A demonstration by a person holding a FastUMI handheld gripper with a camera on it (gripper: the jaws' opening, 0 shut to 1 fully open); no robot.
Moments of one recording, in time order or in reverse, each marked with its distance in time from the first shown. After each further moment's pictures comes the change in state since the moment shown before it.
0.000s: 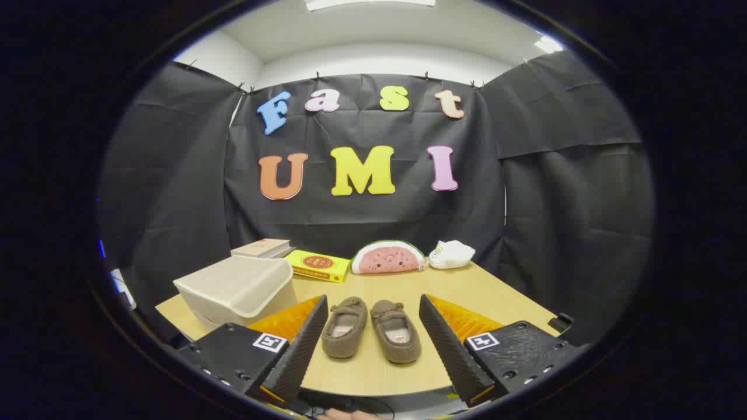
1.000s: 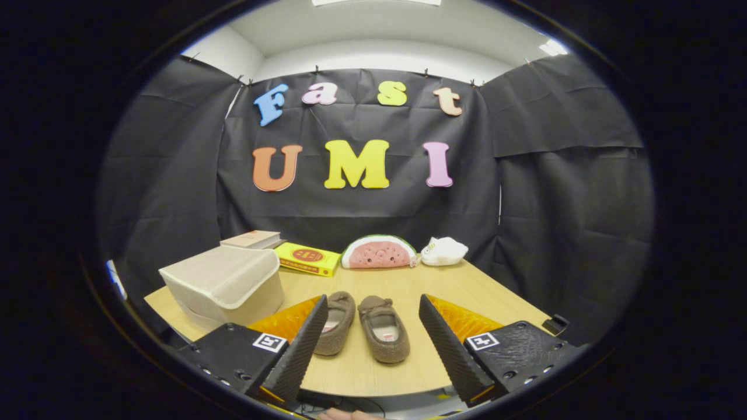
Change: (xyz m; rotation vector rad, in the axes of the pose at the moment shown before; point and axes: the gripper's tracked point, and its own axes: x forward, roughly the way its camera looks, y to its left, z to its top) arm 0.020 -0.010 -0.013 -0.024 0.021 -0.024
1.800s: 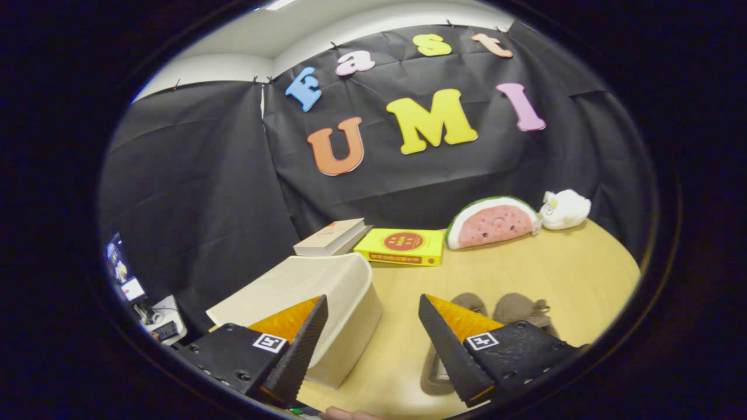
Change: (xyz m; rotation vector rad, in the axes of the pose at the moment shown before) arm 0.148 0.181 -0.017 0.176 0.233 0.473
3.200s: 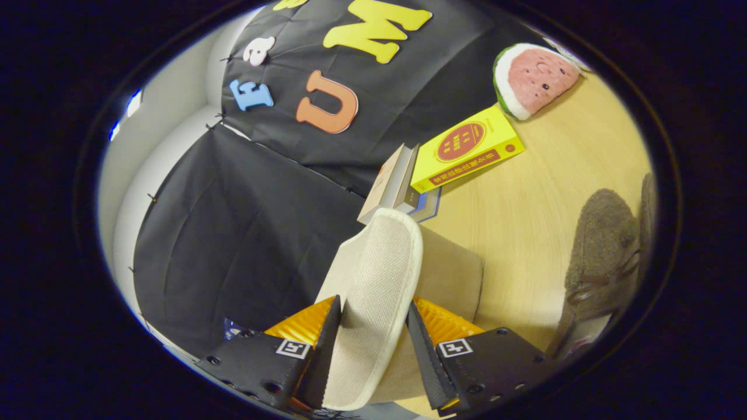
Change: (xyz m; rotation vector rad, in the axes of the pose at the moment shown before) arm 0.078 0.034 -0.023 0.557 0.363 0.444
